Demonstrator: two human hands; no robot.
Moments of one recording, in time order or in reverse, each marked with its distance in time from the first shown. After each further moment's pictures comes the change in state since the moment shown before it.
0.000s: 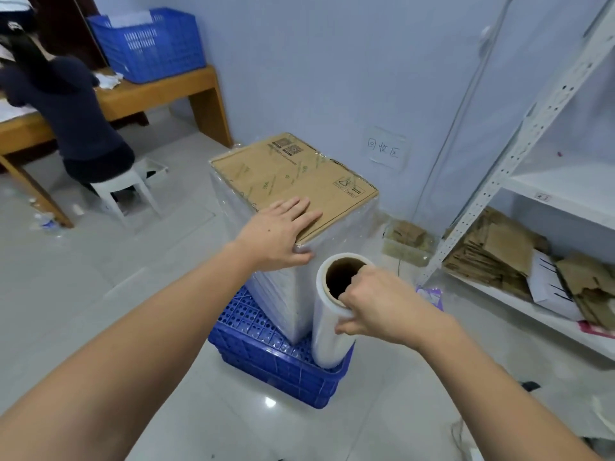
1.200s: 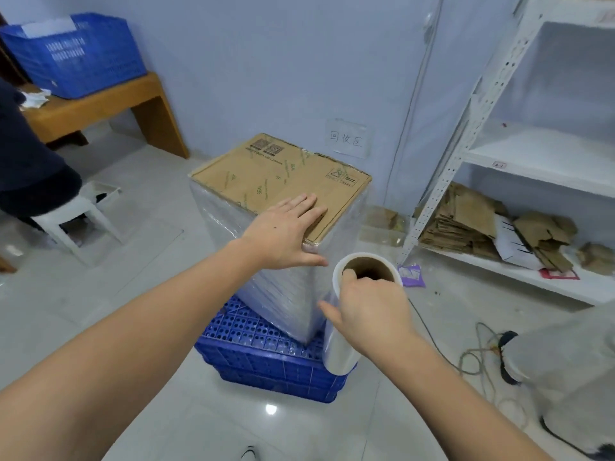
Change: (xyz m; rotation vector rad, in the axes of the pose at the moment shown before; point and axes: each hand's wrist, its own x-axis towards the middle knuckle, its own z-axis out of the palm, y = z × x) left_hand 0.012 -0.018 0.000 -0.031 -0.003 0.206; right_hand 0.034 -0.089 -0.002 0.084 0.043 0.783
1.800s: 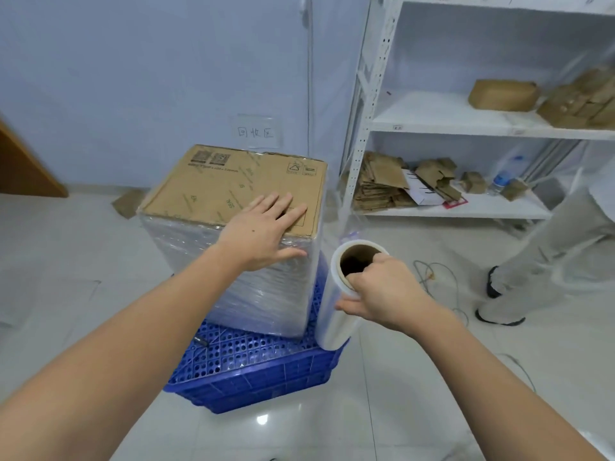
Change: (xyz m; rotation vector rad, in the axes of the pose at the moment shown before) left_hand 0.016 -0.047 0.003 0.090 0.001 0.356; right_hand -0.011 -0.021 0.000 0.013 -0.076 0.090
